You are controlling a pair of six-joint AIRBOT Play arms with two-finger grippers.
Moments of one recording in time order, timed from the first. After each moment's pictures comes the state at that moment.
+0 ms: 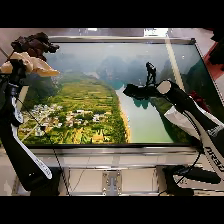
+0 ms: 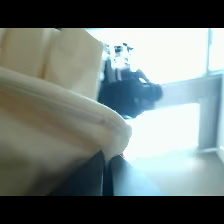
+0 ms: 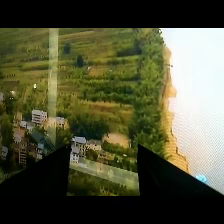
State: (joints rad) left arm 0.49 -2.37 2.08 -0.71 -0.58 -0.59; right arm 0.31 -1.36 1.15 -0.96 0.75 1.63
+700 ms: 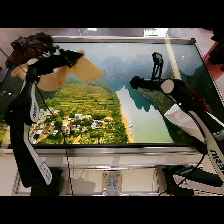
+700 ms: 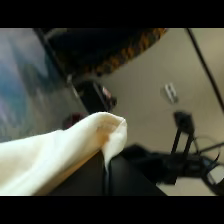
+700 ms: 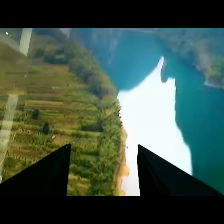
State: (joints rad) left arm 0.06 -2.14 2.08 0.02 -1.45 -1.00; right arm 0.27 -1.30 1.19 -1.21 0.61 1.63
